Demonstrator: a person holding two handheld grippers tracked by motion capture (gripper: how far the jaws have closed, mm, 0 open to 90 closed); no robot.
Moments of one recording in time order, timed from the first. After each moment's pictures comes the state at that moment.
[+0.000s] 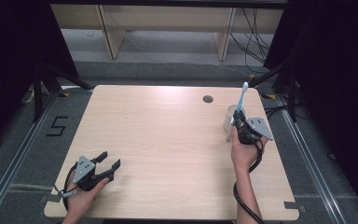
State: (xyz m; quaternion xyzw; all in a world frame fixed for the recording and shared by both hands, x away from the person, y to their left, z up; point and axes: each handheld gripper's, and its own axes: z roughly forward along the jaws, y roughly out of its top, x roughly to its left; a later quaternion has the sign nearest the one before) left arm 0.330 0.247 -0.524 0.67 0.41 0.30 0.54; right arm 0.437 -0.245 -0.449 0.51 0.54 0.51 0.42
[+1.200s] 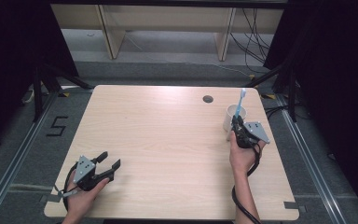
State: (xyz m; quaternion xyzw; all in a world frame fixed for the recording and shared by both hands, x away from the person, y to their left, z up) left arm 0.330 0.248 -0.523 0.67 0.41 0.30 0.54; right arm 0.436 -0.246 -0.468 0.52 0.56 0.49 0.41
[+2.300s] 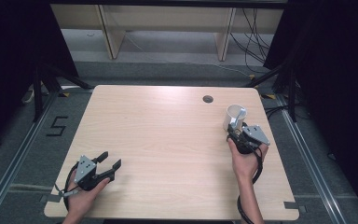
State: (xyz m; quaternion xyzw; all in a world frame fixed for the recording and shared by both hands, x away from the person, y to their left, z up) left arm 0.330 0.246 -0.523 0.68 0.42 0.29 0.53; right arm 0.421 -0.249 -0.469 0.52 0.61 0.45 0.40
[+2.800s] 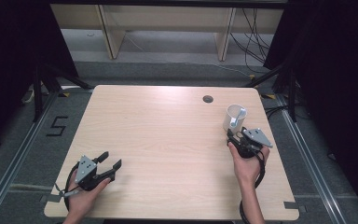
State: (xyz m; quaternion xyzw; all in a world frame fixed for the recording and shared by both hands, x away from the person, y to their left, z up) left arm 0.330 0.244 -0.523 0.68 0.41 0.30 0.53; right arm 0.406 -0.250 -0.466 0.53 0.62 0.45 0.36
